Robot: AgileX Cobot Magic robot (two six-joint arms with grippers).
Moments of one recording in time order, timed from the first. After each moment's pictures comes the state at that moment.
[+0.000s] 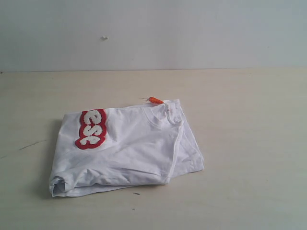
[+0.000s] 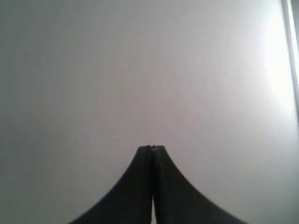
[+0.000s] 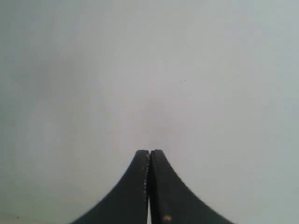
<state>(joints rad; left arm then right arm) -0.53 0.32 -0.85 -0.76 0.12 0.73 0.08 0.42 -0.80 0.43 0.27 -0.33</state>
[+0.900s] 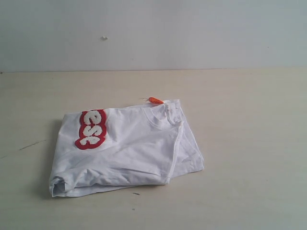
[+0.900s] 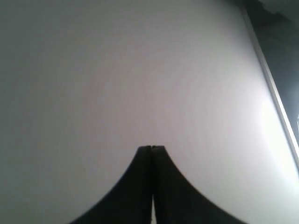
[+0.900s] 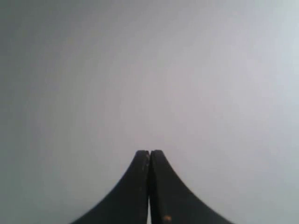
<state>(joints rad) -0.53 0.00 -0.84 -0.76 0.07 0.73 0.08 0.00 -0.80 0.45 0.09 -0.30</state>
